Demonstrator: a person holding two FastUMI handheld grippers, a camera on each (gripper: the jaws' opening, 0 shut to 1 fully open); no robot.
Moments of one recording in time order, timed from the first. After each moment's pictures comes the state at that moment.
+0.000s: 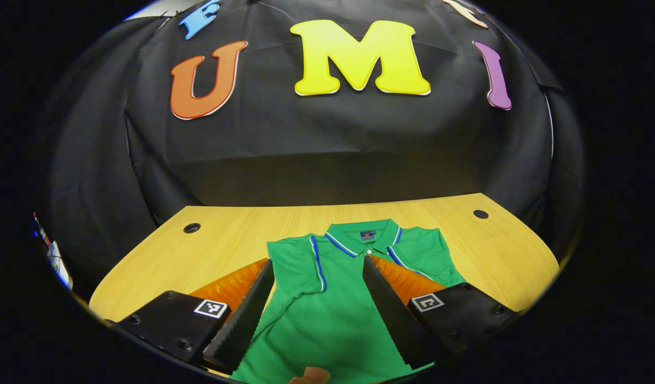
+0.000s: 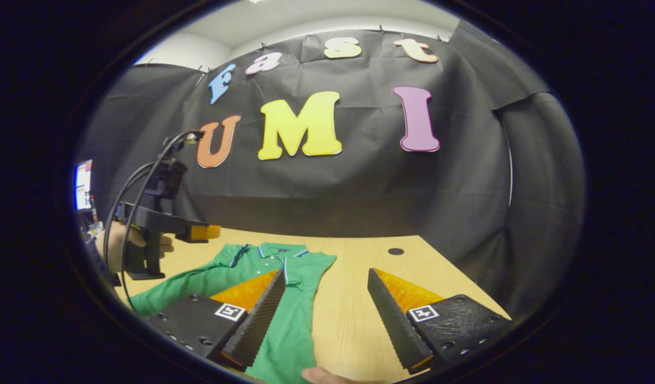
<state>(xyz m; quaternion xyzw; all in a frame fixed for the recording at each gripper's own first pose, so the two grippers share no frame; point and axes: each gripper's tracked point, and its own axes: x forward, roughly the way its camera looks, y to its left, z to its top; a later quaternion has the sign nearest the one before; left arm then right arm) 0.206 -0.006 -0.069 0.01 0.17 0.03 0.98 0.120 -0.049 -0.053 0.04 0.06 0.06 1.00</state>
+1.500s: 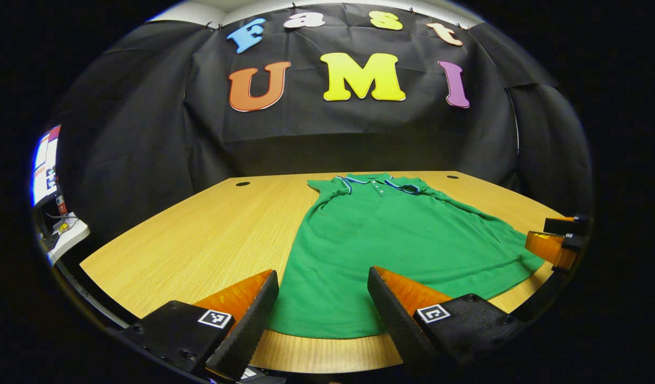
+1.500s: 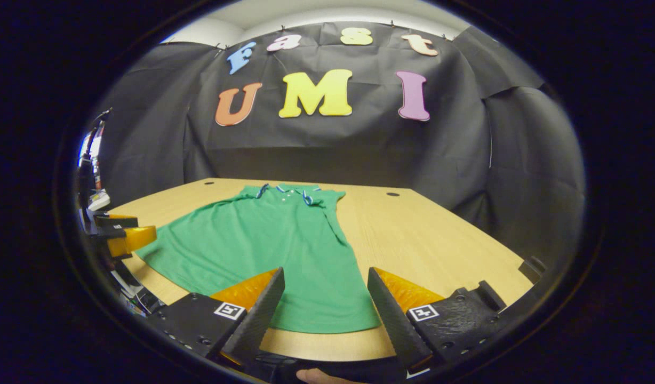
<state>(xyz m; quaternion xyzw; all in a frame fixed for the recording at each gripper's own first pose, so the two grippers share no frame) -0.063 0.057 -0.188 0.01 0.14 0.02 0.99 -0.033 -0.008 -0.200 0.02 0.14 0.04 0.99</state>
